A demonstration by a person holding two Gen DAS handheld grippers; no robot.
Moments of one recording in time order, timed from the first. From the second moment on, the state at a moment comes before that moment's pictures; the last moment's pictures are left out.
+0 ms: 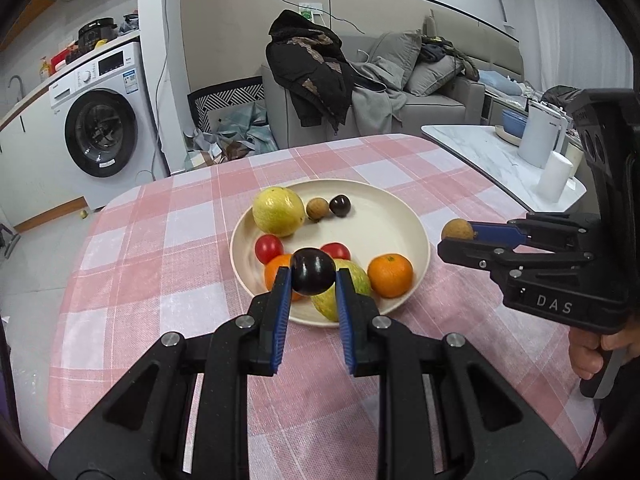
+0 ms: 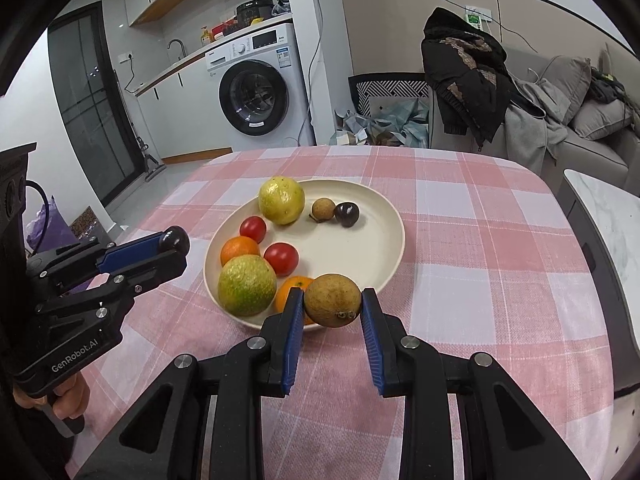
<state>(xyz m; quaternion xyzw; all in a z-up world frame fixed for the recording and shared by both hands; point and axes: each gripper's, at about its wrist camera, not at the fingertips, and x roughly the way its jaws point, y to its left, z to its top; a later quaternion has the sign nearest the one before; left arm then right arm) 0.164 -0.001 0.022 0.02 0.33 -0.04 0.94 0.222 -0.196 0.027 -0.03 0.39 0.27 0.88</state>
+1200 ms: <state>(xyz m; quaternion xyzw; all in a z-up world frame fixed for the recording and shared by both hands) 0.216 0.009 0.000 0.00 0.33 -0.02 0.94 0.252 -0.189 0.017 -0.01 0.38 0.26 0.89</state>
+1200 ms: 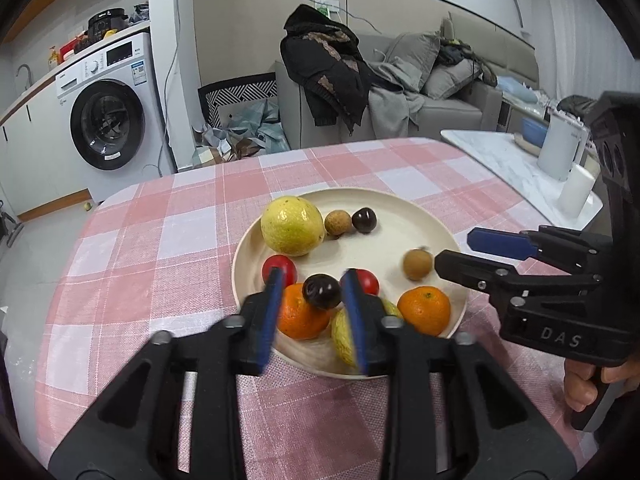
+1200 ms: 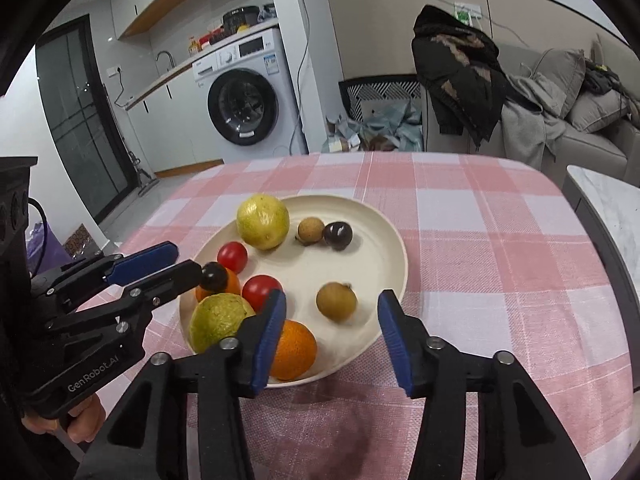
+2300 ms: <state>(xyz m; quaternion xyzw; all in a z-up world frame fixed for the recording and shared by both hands) 0.099 0.022 0.013 -0.01 0.23 0.00 0.97 0.176 -0.225 0.035 -0.01 0.25 0.30 0.92</state>
